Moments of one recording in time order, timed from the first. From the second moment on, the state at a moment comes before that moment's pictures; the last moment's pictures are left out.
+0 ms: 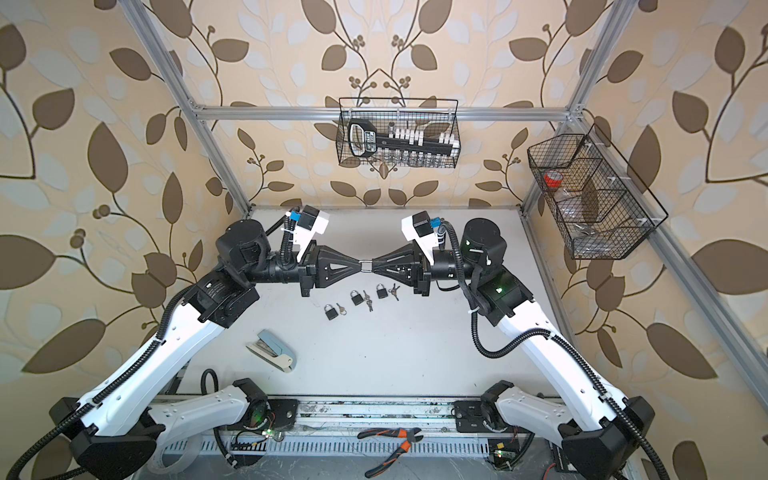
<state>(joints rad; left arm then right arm) -0.60 1.07 1.24 -0.22 0.91 -0.37 0.54 1.11 1.17 -0.02 -1.00 0.17</state>
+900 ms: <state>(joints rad) -0.63 1.02 1.25 -0.26 0.81 -0.24 0.52 1.09 1.05 0.33 -1.07 0.54</state>
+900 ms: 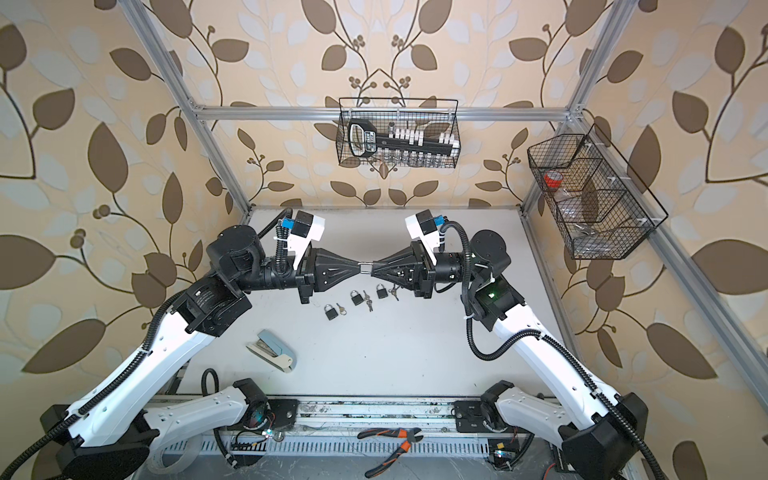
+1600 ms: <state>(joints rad) -0.67 1.06 1.19 -0.02 0.83 -0.35 0.54 1.09 1.10 0.29 -1.03 0.48</state>
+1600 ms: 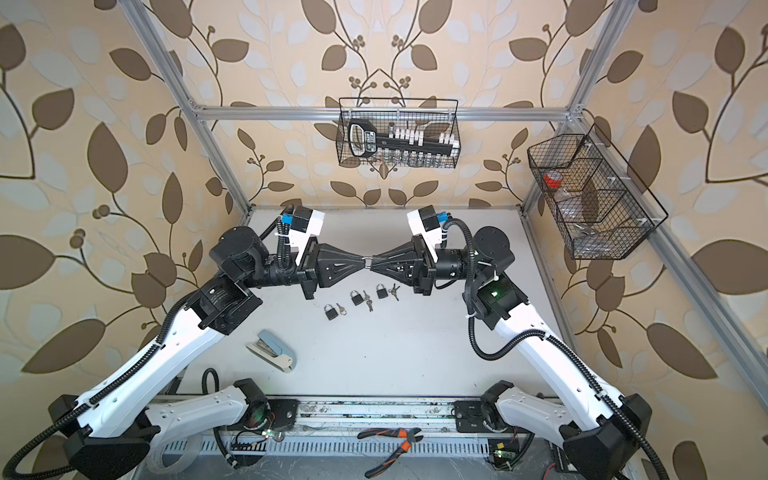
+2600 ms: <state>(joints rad) -0.71 0.99 1.21 -0.34 0.62 -0.23 0.57 1.07 1.12 -0.05 -1.00 0.23</state>
